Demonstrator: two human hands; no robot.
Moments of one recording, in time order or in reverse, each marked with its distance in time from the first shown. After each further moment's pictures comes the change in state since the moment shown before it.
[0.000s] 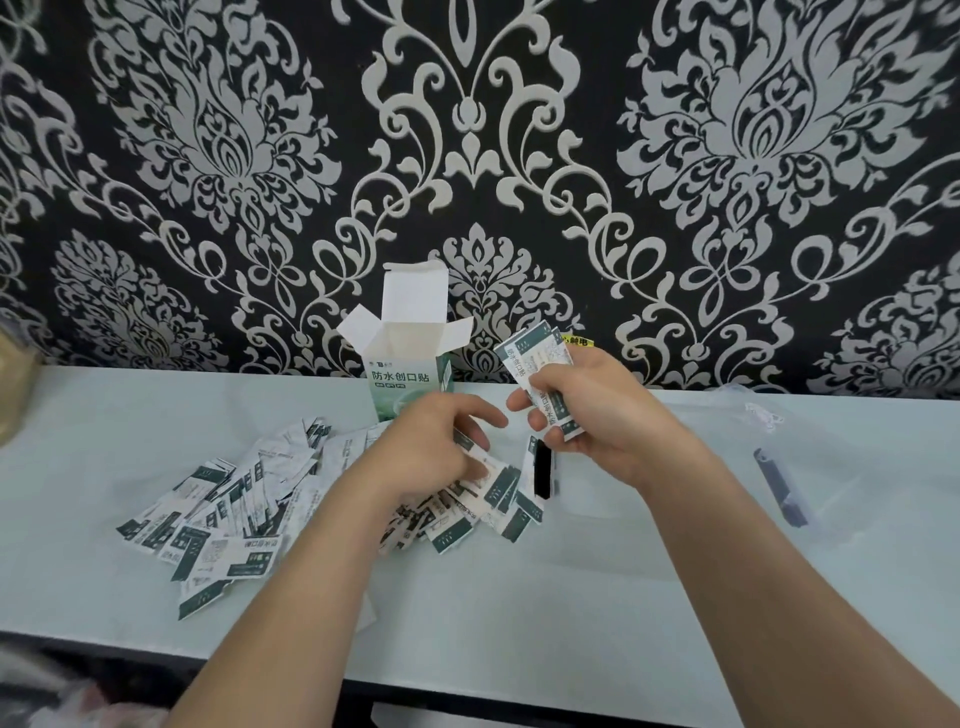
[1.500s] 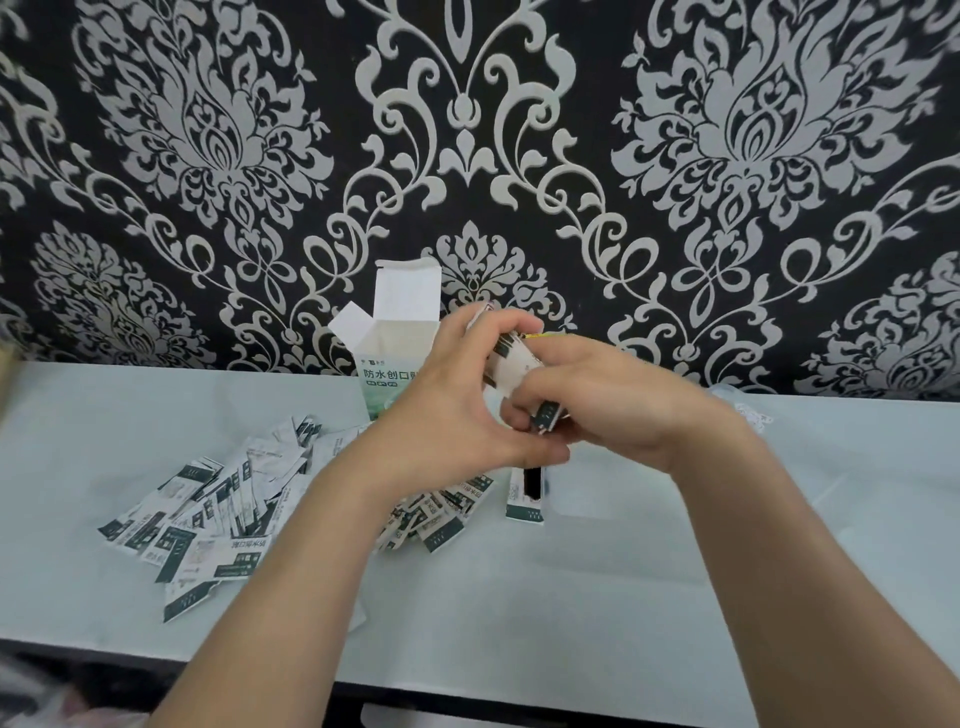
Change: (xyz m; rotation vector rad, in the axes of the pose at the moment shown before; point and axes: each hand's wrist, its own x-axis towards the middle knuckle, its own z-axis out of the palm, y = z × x) left_hand -0.033 0.054 -0.010 -0.045 0.140 0.353; right_hand -0.019 -0.022 -0.006 -0.335 -0.298 -0.168
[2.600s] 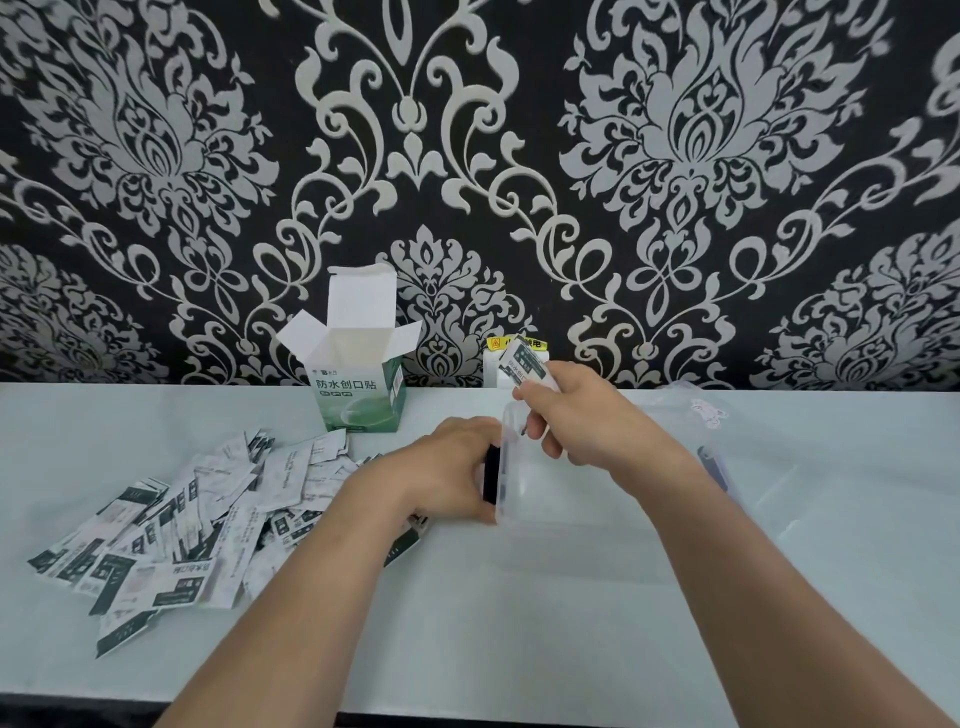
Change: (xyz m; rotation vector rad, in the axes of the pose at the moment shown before) left_hand 0.038 -0.061 0.058 0.460 -0.543 -0.128; right_hand 0.002 0.044 -0.020 -0.214 0.391 0.168
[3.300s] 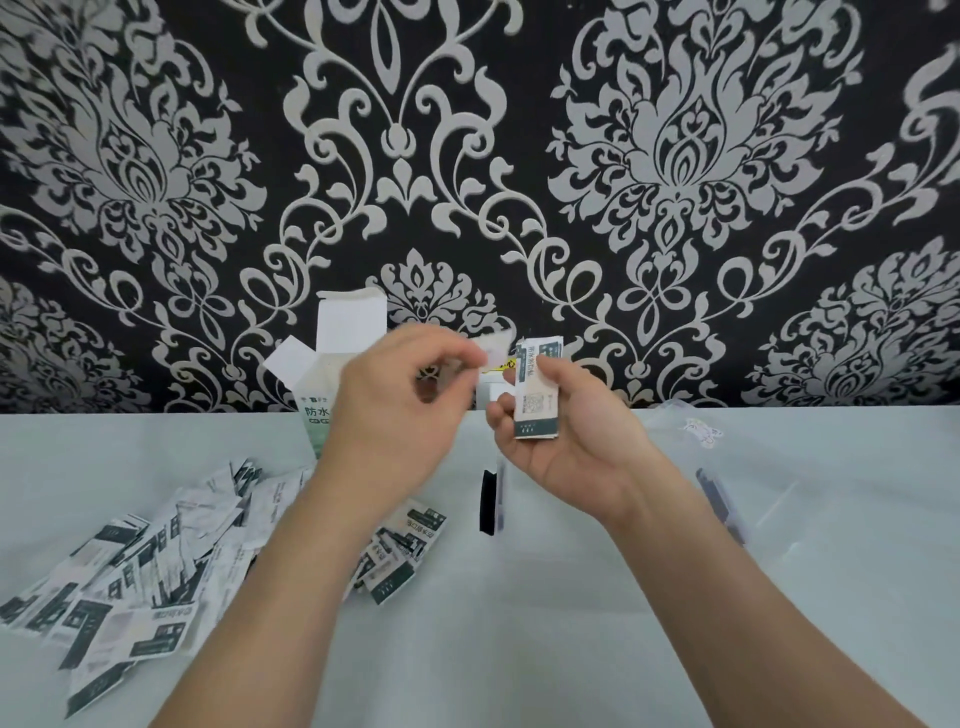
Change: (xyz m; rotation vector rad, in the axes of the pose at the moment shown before) left_hand -0.047 0.041 -0.050 -0.452 0.990 0.208; right_hand 0.004 -0.011 0.005 1.327 -0.169 0.263
